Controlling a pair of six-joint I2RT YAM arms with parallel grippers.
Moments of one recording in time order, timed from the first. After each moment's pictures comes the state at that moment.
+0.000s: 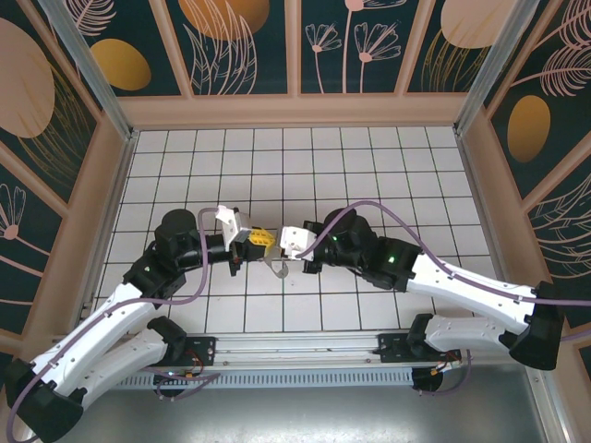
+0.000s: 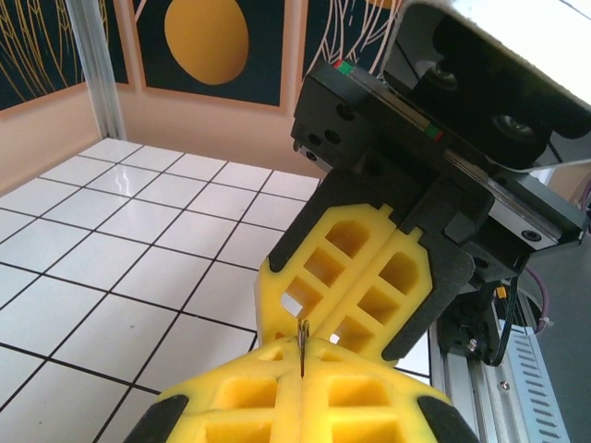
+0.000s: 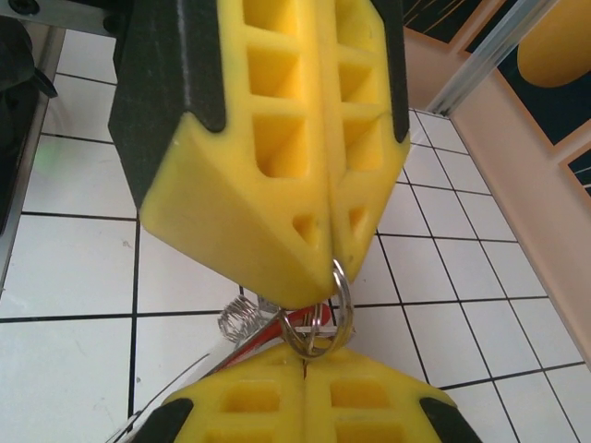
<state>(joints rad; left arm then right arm) -0.63 0.79 0.65 -0.05 0.71 0.02 1.10 1.11 0.93 -0.24 -0.09 -0.53</state>
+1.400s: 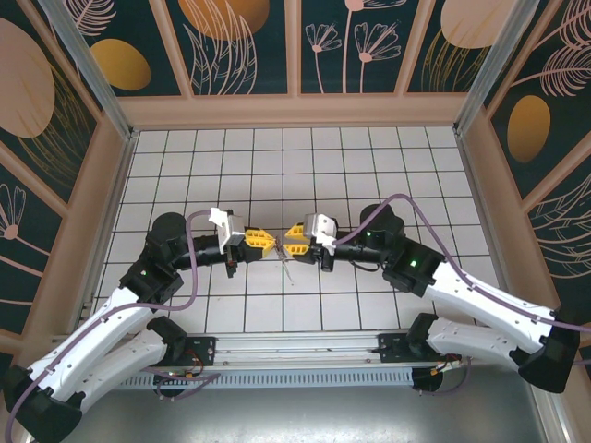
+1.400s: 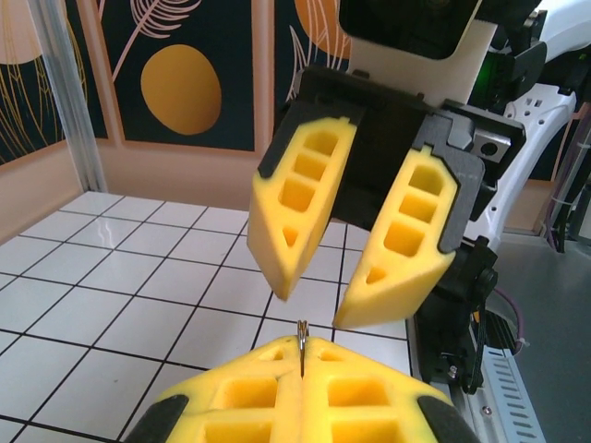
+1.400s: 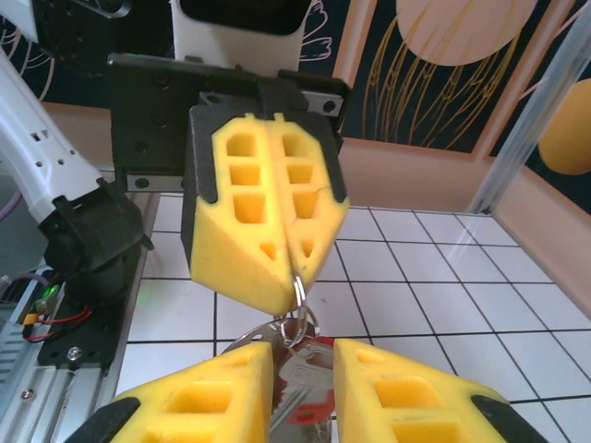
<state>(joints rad) -0.63 0.75 0.64 0.04 0.78 0.00 0.96 0.96 0.82 -0.03 -0.45 -0.30</state>
